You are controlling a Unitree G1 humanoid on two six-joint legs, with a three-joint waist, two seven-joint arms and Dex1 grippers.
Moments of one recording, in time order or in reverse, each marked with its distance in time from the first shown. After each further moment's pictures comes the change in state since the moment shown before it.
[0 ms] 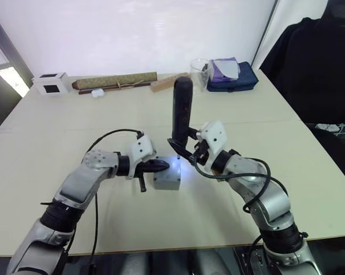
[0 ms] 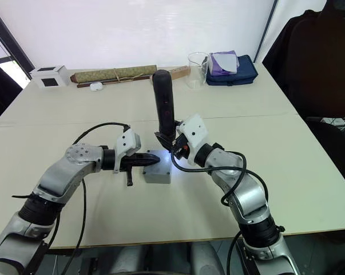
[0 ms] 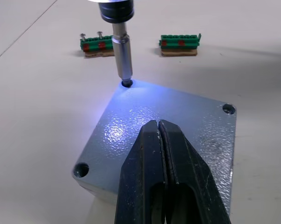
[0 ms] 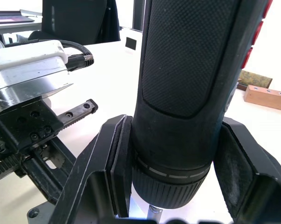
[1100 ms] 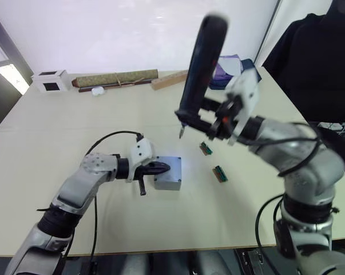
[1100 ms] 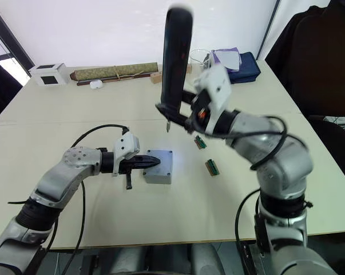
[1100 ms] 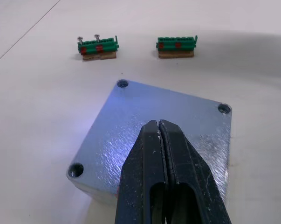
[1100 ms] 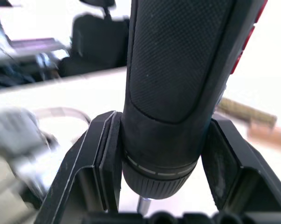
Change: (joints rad) left arm -0.009 -0.026 0.006 0.016 -0.020 -0.022 -0.001; right arm -0.447 -0.139 -0.420 -0.051 0.506 0.548 0.044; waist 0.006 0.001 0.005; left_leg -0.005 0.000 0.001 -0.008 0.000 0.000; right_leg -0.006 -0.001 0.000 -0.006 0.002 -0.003
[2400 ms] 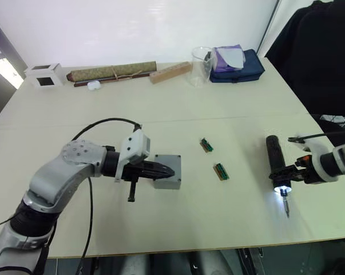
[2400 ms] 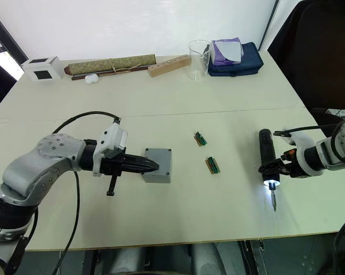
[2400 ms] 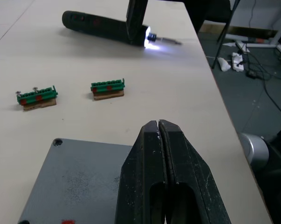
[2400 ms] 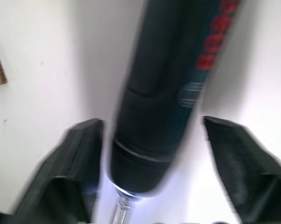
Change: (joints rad) left arm -0.028 0.174 0.094 -0.295 -0.274 0.171 -0.126; right arm 0.108 -0.755 0.361 0.738 0.040 0.454 0.172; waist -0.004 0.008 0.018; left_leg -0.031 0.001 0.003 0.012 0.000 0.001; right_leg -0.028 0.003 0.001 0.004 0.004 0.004
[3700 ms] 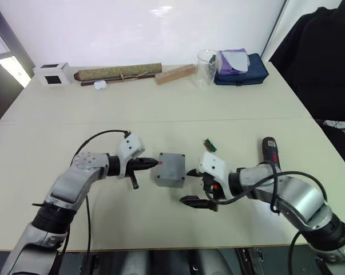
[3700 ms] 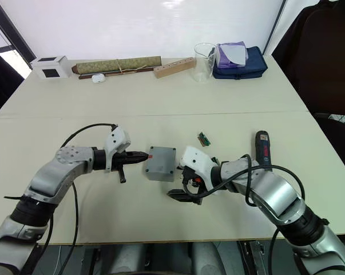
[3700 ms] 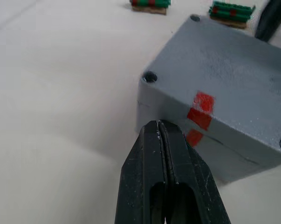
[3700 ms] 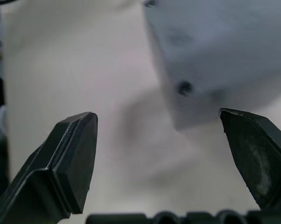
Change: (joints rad) left arm 0.002 -0.140 -0.046 0.386 0.285 -0.151 0.170; right arm 0.276 0.499 0.176 -0.816 -0.256 -0.545 0.077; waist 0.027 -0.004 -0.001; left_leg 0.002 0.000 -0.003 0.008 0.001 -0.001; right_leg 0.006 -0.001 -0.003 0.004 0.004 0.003
